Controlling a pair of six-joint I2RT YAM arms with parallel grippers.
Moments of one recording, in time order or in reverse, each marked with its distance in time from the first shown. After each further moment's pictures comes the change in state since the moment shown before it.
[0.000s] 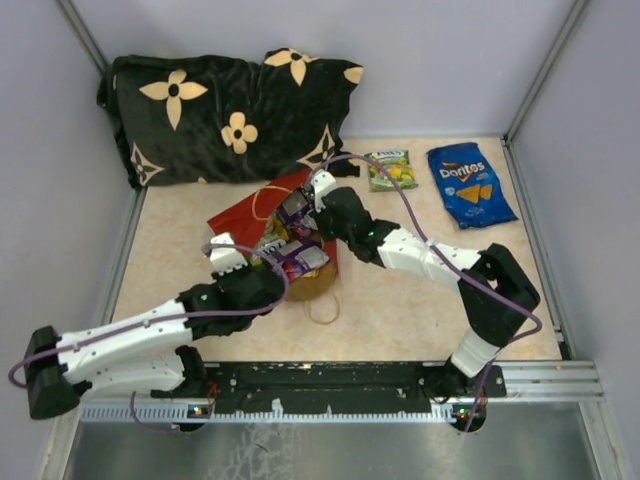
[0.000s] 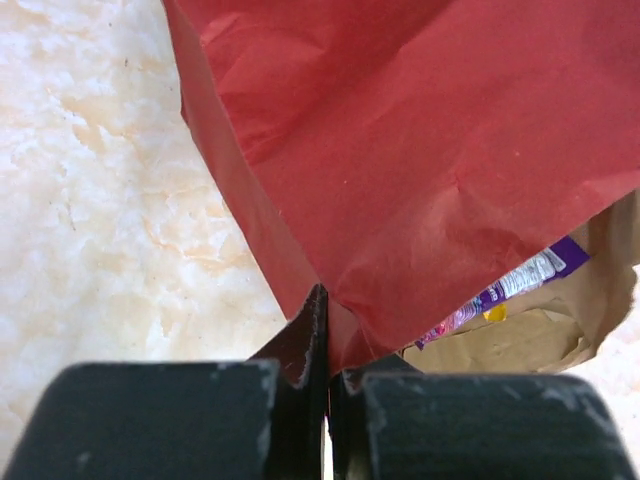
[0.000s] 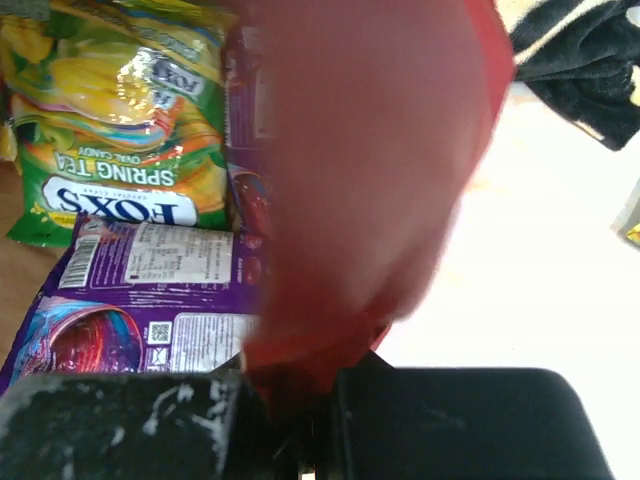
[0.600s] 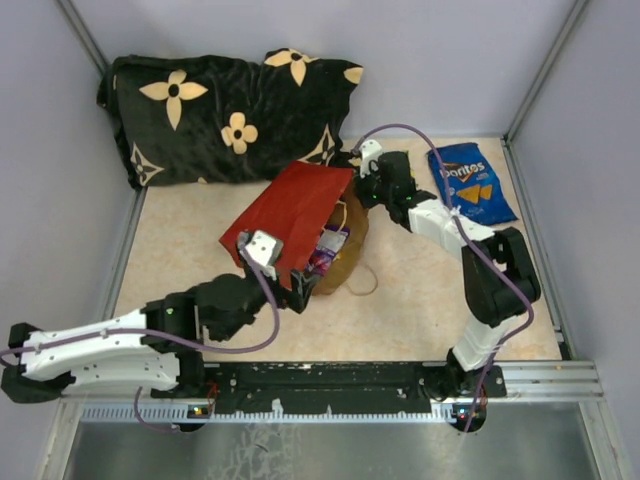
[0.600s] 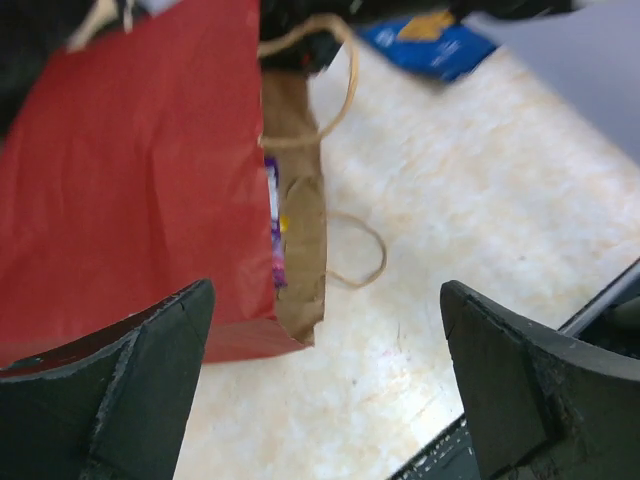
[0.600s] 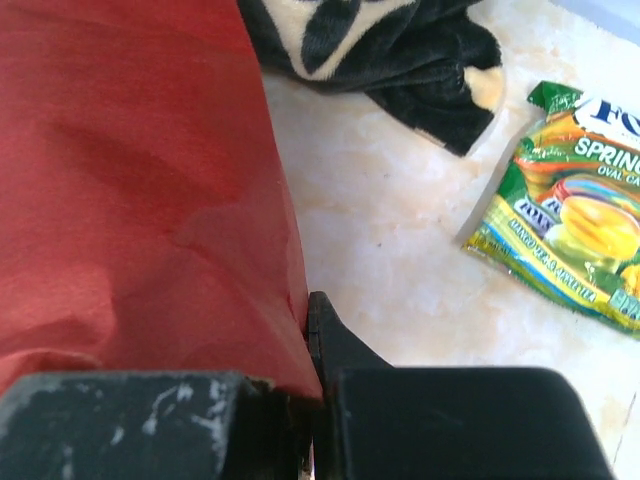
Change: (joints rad) left arm -0.281 -0.039 0.181 0.322 0.240 0.727; right arm -0.367 0.074 0.075 0.003 -0.318 -0.109
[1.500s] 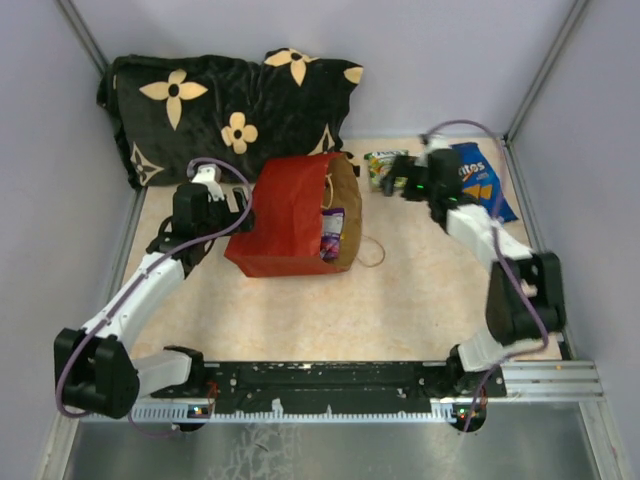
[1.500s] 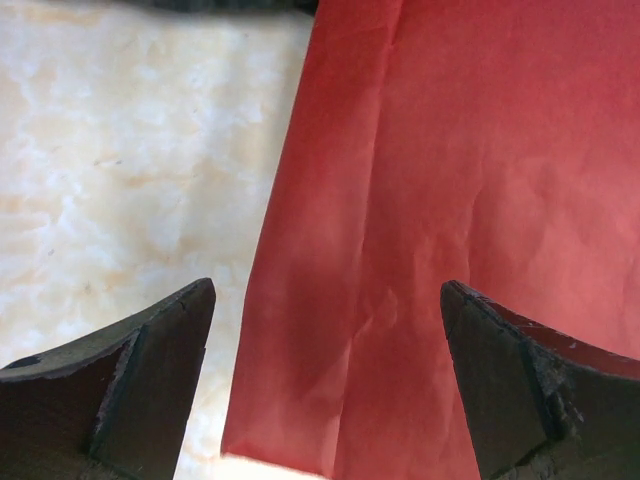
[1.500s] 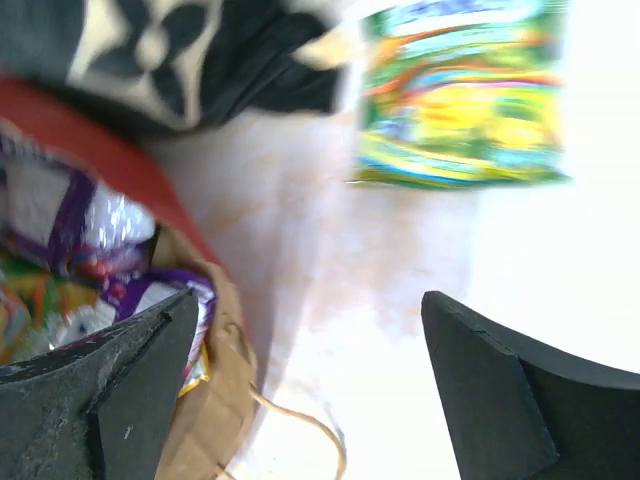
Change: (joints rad) left arm 1.088 0.262 -0.019 0.111 0.700 0.096; right arm -0.169 -0.040 -0.014 -0.032 -0.047 0.318
